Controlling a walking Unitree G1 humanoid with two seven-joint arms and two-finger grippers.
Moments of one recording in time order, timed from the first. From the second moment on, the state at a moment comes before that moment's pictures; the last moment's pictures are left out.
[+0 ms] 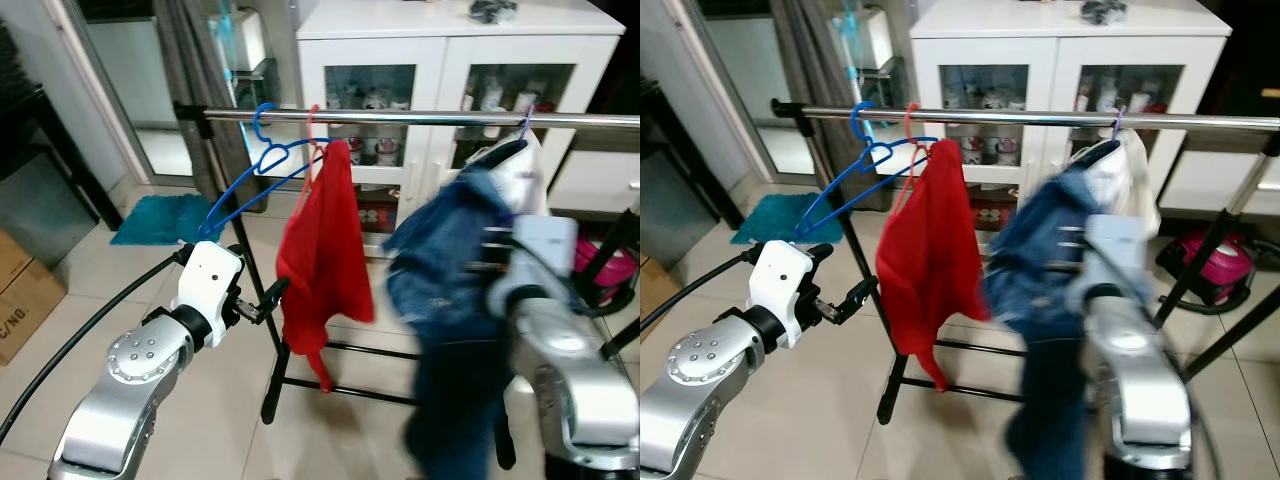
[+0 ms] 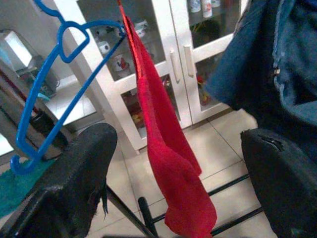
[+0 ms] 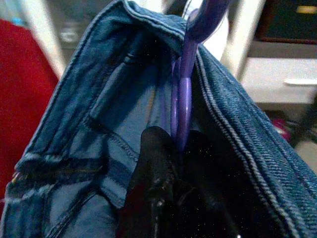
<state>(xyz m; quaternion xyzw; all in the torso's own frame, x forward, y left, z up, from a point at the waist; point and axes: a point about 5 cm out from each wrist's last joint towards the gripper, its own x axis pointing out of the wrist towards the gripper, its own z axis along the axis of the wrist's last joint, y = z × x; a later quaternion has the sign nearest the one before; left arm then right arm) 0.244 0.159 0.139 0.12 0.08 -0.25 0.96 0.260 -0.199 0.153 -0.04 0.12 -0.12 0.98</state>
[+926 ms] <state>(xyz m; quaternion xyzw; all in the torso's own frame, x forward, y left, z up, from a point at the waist) 0.247 0.156 0.143 0.12 0.07 -0.27 0.95 0.283 -0.096 0.186 -0.03 0.09 0.16 0.98</state>
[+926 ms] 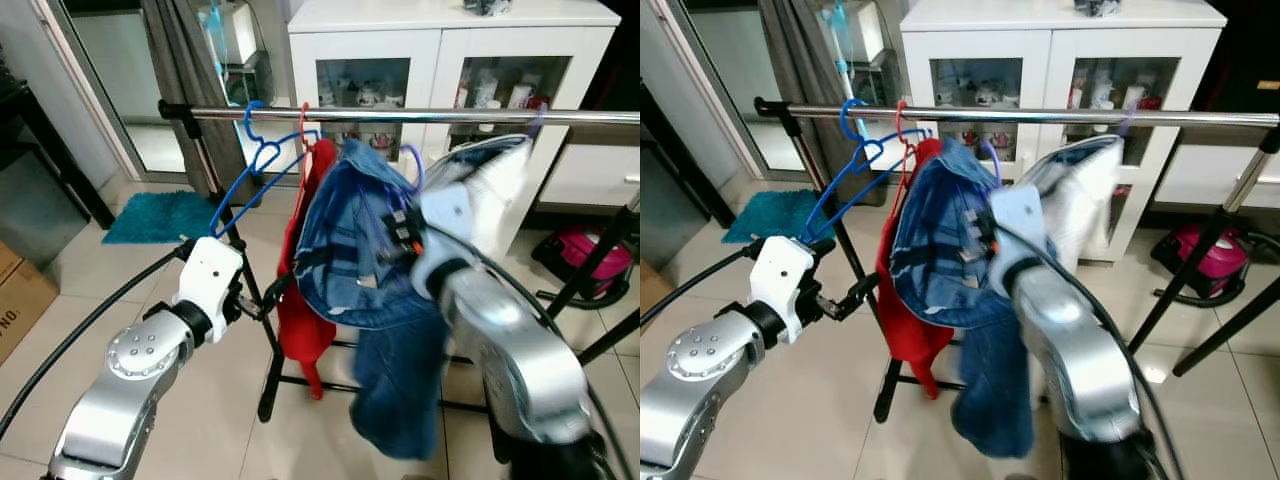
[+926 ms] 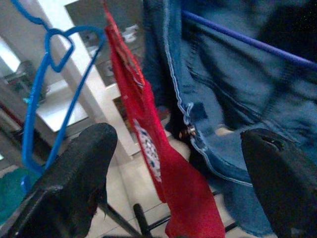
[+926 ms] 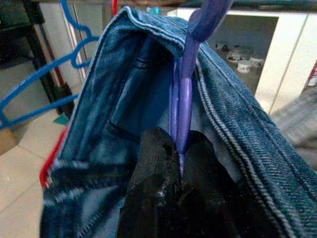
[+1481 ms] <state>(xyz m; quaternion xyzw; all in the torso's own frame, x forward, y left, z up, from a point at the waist) 0.237 0.140 0.163 0.07 0.04 -0.37 0.92 0.373 -0.082 0.196 -0.01 0.13 0.10 0.99</state>
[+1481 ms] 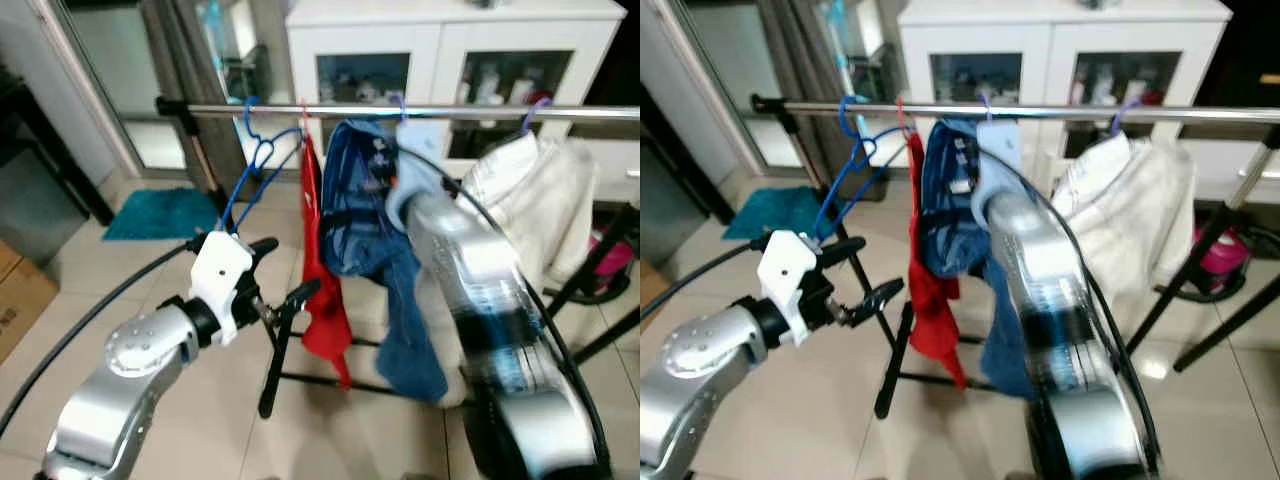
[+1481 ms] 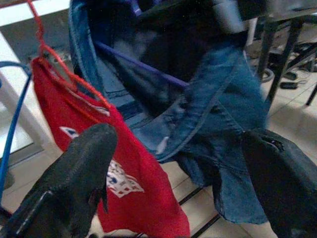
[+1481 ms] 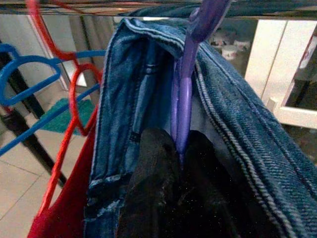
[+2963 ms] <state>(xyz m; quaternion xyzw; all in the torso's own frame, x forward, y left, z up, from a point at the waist) 0.222 0.141 0.159 0.06 0.07 -0.38 0.92 0.402 -0.100 0.156 -0.02 0.14 0.03 0.99</state>
